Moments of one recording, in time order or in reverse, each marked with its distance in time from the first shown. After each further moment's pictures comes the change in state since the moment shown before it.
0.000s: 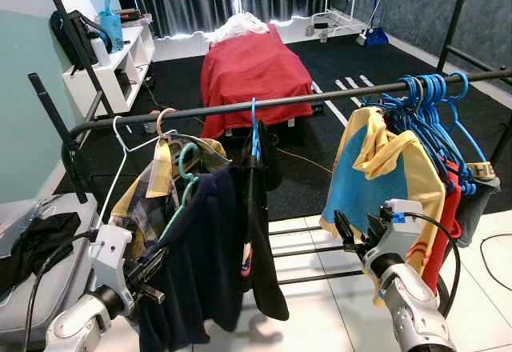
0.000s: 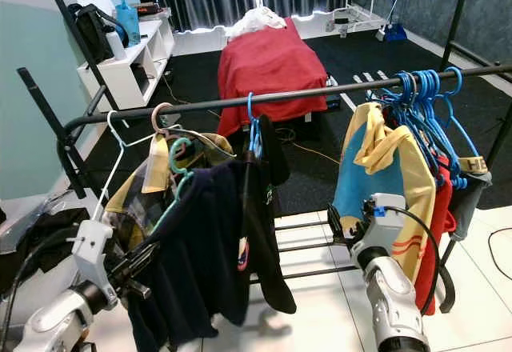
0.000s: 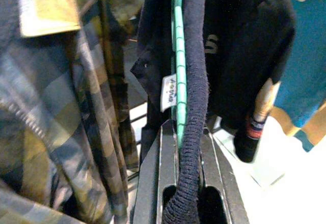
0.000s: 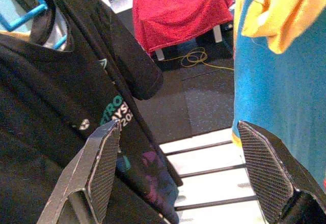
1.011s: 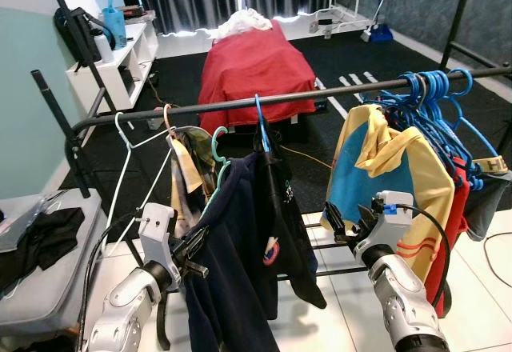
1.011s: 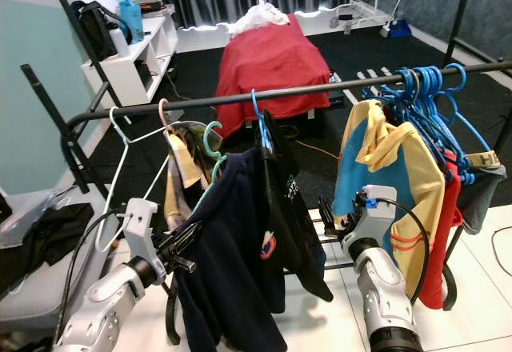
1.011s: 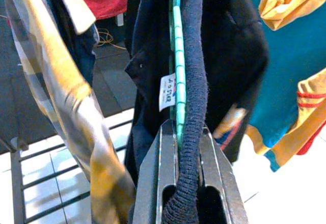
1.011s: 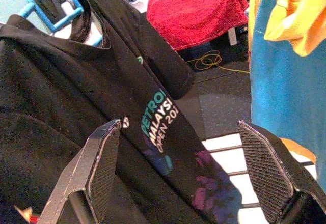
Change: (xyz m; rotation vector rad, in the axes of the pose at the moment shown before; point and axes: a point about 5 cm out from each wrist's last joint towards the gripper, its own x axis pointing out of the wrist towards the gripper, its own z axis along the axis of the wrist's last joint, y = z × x) left arm 0.047 -0.035 0.011 -0.121 -0.052 -0.035; right arm 0.009 0.012 0.006 0.022 -0.026 0.026
